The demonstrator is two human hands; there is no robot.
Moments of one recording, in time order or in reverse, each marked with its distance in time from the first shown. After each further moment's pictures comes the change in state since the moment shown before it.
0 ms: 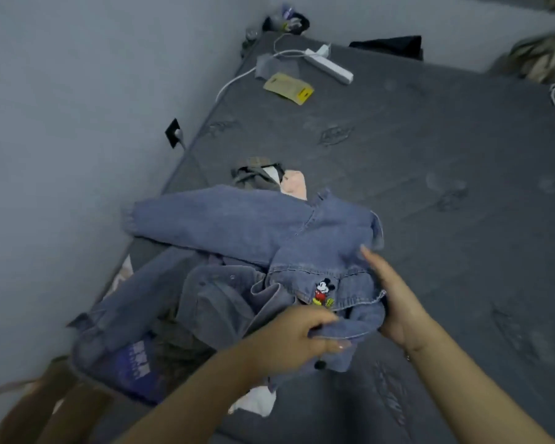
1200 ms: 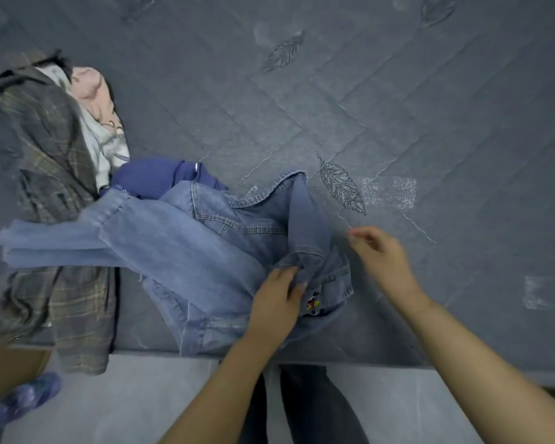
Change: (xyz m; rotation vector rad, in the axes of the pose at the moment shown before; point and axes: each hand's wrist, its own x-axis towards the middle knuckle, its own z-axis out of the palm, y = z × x) left_hand 0.159 0.001 0.431 0.272 0.228 -0.380; right_hand -0.176 0.026 -0.430 -0.740 0.540 -0.188
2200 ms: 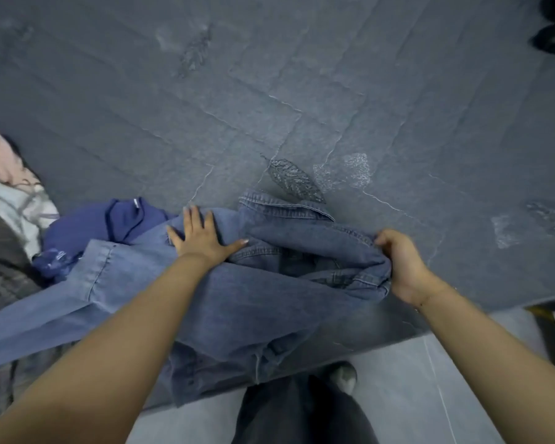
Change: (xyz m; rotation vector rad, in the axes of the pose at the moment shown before) left_hand 0.178 -0.037 -0.061 0.915 -0.158 -0.169; right_hand 0.004 0.055 -0.046 0.946 -0.093 0.534
